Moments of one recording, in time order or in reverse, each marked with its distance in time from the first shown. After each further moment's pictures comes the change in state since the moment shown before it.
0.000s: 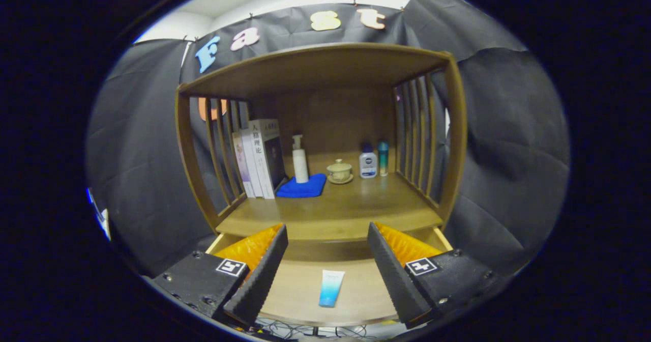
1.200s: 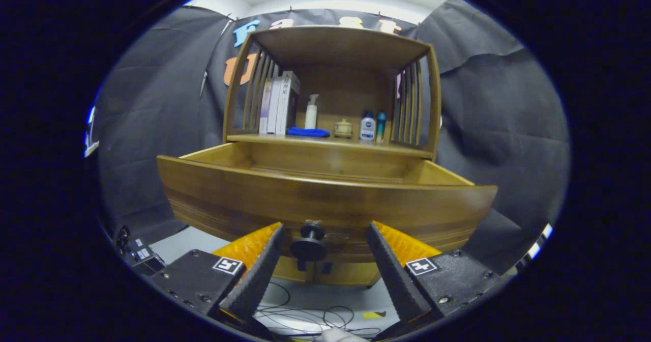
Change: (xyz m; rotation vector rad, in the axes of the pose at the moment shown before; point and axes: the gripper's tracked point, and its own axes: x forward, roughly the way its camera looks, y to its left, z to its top) arm -0.084 -0.023 -0.226 -0.177 -0.134 -0.064
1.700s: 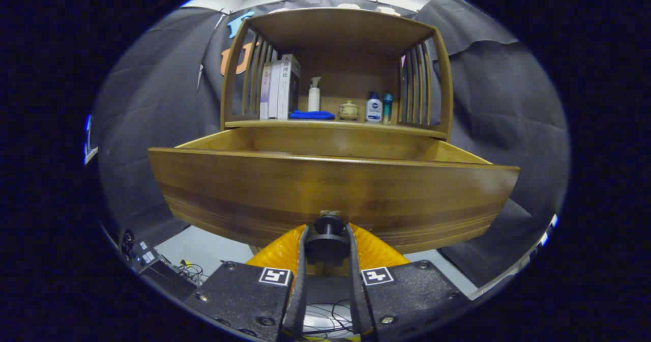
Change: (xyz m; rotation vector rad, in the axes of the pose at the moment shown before) arm 0.040 0.026 -0.034 0.053 0.116 0.028
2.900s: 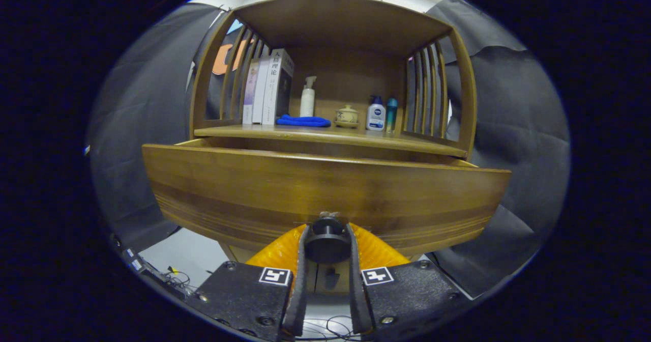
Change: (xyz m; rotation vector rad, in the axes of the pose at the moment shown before) arm 0.081 -0.010 0.043 -0.024 -0.027 -0.034
